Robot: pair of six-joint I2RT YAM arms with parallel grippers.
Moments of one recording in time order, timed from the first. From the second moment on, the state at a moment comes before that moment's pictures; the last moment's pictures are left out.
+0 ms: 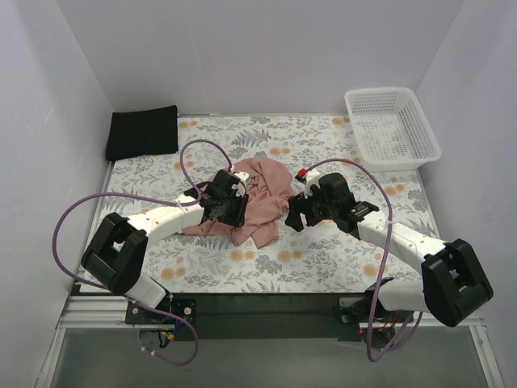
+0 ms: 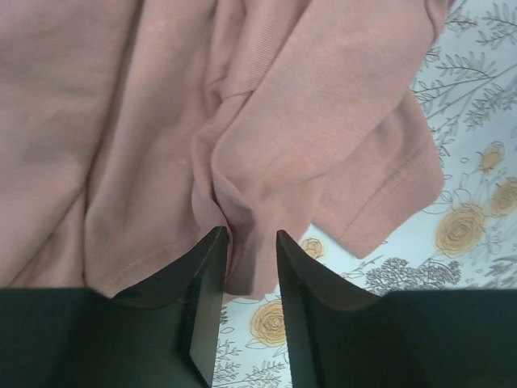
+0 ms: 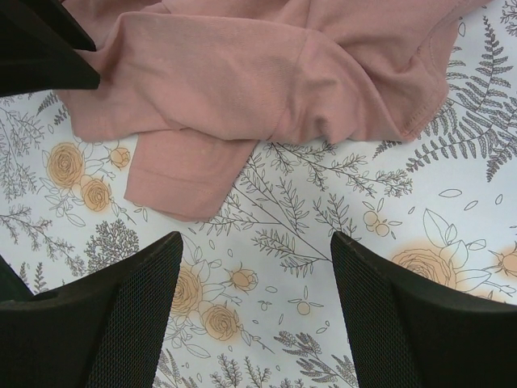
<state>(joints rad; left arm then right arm) -0.64 1.53 0.91 -0.37 0.07 -0.29 0.58 1.26 0.68 -0.12 -0.30 0.11</state>
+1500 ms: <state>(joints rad) -0.54 1.19 1.25 -0.56 -0.58 -0.13 0.65 1.77 1.00 -0.10 -0.33 0.24</state>
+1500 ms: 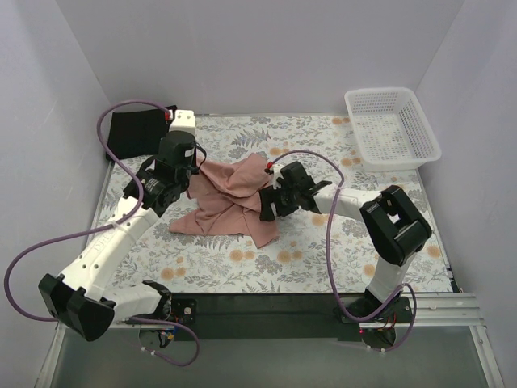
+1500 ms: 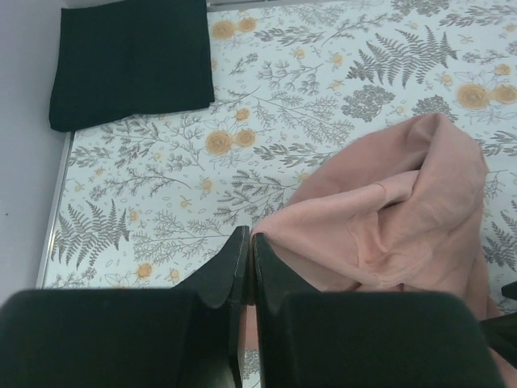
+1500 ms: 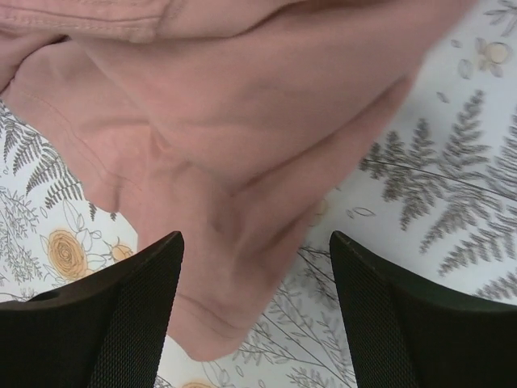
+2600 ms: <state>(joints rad) 0.13 1.33 1.43 -0.58 -0.23 -0.47 0.26 1.60 1.68 -0.55 0.14 0.10</state>
